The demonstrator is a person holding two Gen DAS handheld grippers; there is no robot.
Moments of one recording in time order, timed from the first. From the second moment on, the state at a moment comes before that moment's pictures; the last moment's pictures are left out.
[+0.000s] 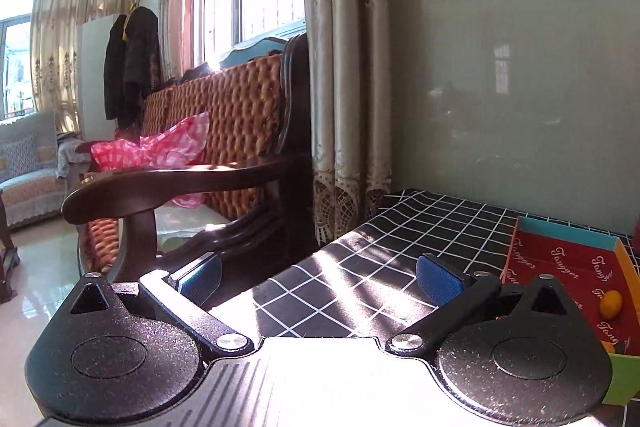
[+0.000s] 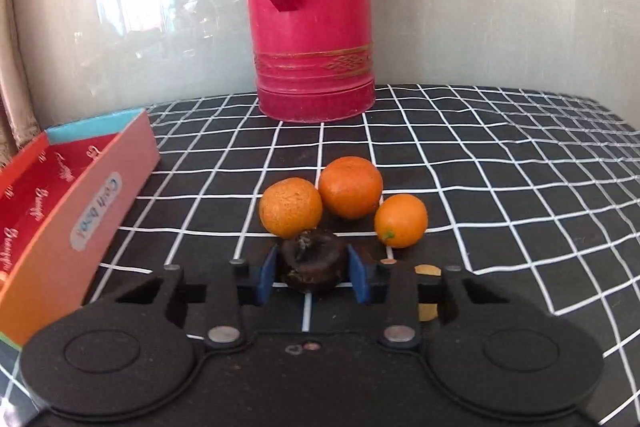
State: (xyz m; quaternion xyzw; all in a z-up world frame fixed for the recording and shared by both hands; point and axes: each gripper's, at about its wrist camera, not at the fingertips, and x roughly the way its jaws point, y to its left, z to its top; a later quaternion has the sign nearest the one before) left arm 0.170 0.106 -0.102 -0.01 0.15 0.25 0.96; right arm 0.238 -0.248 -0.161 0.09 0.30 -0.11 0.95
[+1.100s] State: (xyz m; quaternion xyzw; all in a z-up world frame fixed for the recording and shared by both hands) left arm 0.168 0.105 -0.103 0.00 0.16 0.25 0.95; right arm 0.190 -0.158 -0.113 0.02 0.13 0.02 0.99
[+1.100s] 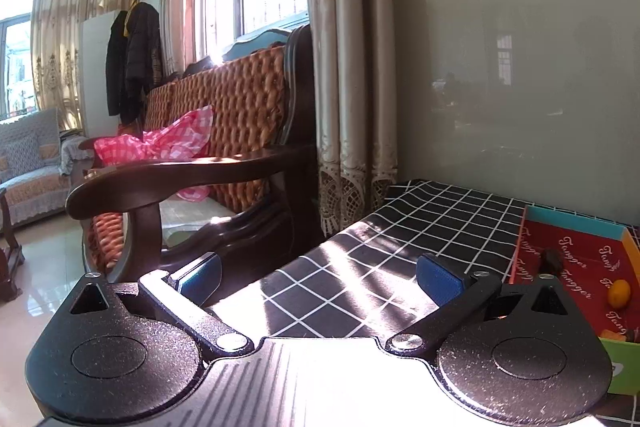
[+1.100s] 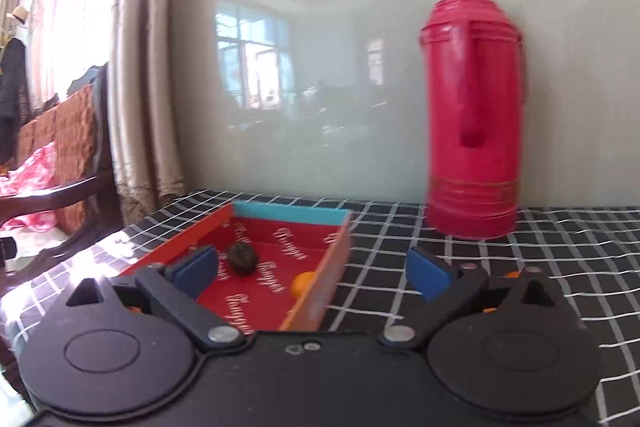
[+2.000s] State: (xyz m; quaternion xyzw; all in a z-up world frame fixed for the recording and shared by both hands) left arm 0.183 -0.167 -0.126 0.07 0.20 -0.16 0.96; right arm 0.090 -0.356 -0.117 -0.01 0.11 -0.46 0.88
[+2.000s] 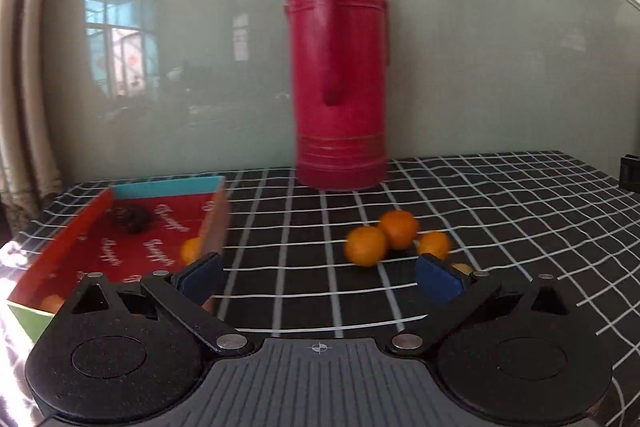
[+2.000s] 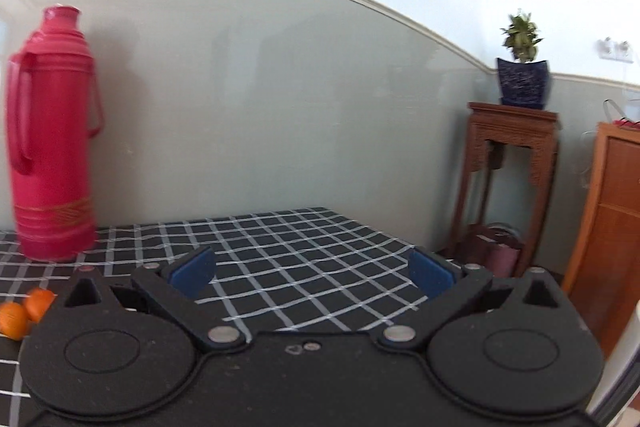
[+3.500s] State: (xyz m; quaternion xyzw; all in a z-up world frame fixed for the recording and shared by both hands) left arm 0.233 -0.114 -0.117 0.06 0.21 0.01 0.98; right arm 0.110 -0.333 -0.115 0.04 0.13 -0.32 0.94
